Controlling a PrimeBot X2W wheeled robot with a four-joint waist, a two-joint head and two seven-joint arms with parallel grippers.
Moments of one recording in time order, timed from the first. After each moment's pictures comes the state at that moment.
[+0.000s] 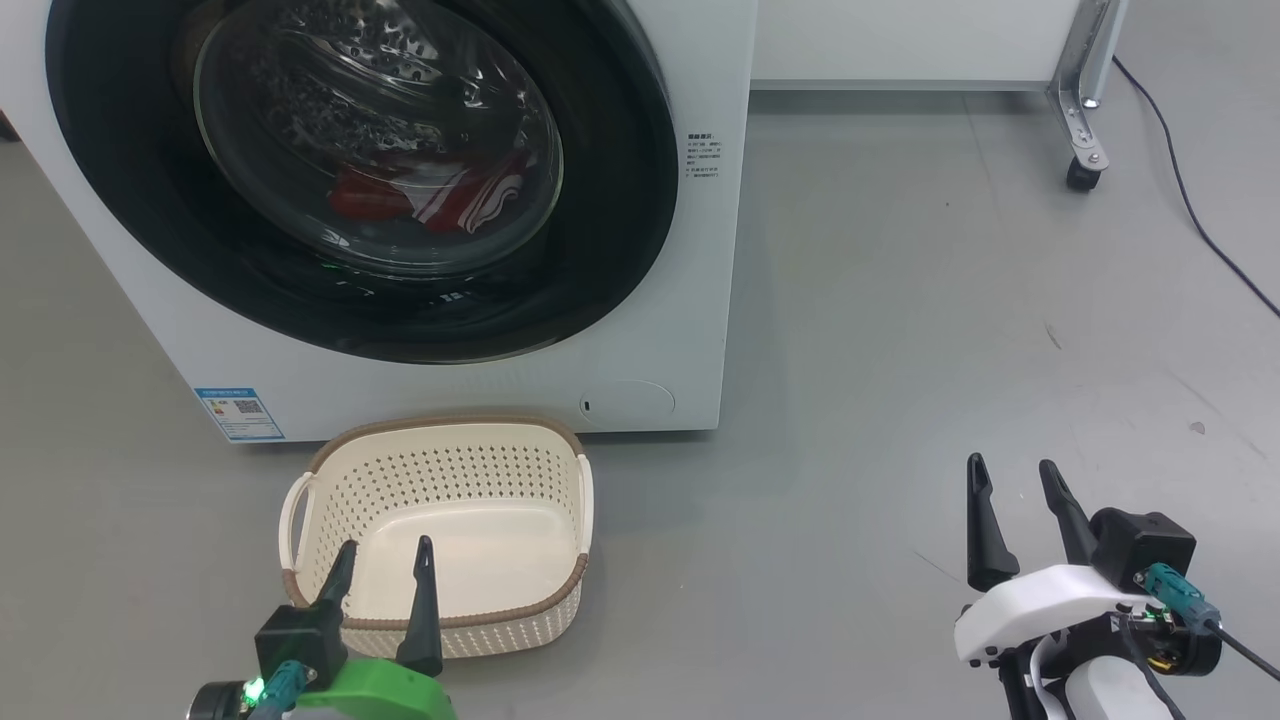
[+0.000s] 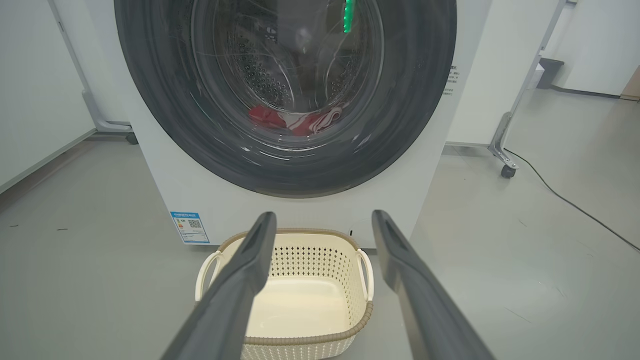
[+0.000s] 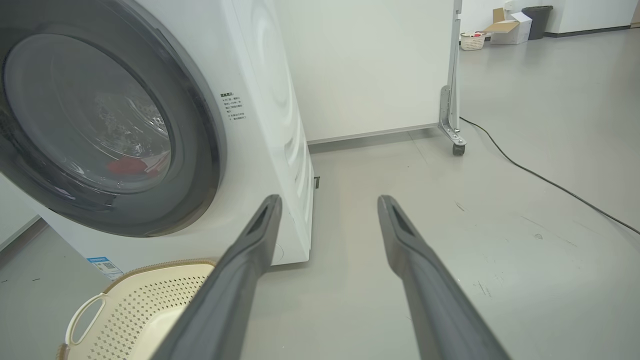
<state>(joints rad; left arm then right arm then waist) -0.03 0.04 -0.28 0.35 -0.40 0.10 -0.25 -0.04 -0.13 0.25 0.27 0.50 -0.06 -0.22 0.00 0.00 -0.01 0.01</state>
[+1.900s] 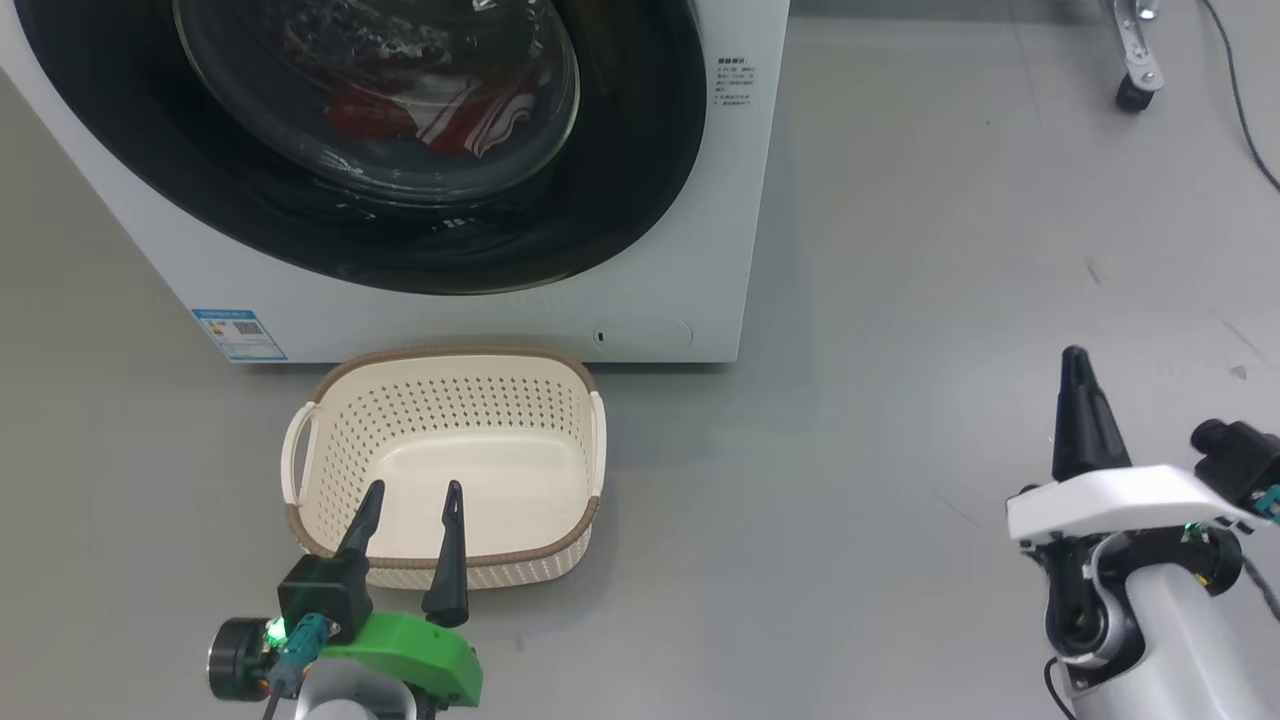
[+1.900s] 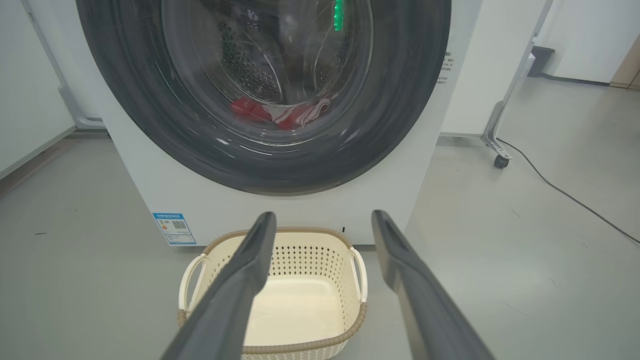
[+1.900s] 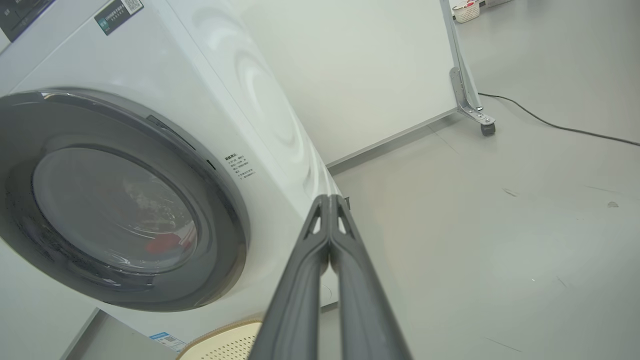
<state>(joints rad) -0.10 0.04 -0.32 0.32 -0.39 0.10 -0.25 -0.14 -0.10 0.14 0.22 0.69 0.00 -0.22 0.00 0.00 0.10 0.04</state>
